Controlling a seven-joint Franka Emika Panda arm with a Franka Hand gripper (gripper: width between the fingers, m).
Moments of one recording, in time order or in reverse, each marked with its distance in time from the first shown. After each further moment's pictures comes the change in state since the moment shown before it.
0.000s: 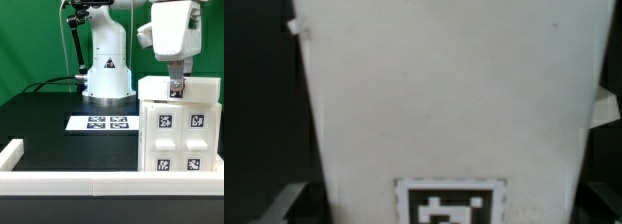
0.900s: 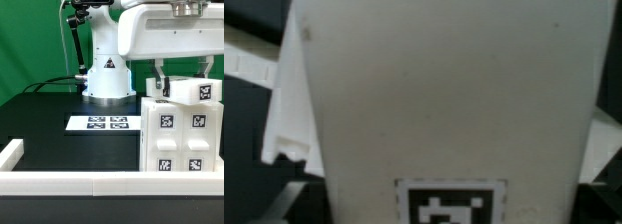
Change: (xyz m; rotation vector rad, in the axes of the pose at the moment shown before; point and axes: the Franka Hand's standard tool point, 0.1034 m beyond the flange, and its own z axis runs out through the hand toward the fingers) arm 0.003 0.002 0.000 -0.037 0.059 0.917
